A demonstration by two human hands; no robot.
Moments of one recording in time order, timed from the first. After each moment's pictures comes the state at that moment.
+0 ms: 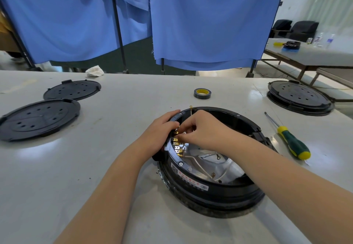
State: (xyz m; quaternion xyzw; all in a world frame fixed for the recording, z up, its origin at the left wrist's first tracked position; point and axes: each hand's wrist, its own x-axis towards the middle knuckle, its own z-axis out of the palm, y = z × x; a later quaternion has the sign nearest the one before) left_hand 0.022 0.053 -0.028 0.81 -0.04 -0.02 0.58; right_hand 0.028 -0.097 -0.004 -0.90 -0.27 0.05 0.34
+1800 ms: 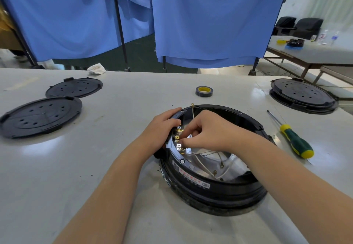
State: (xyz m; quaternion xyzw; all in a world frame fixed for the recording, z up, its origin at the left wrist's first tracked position) left_hand 0.022 0.052 -0.029 0.80 -0.04 0.01 0.59; right_hand 0.021 -0.105 -0.001 -0.89 -0.27 0.09 0.35
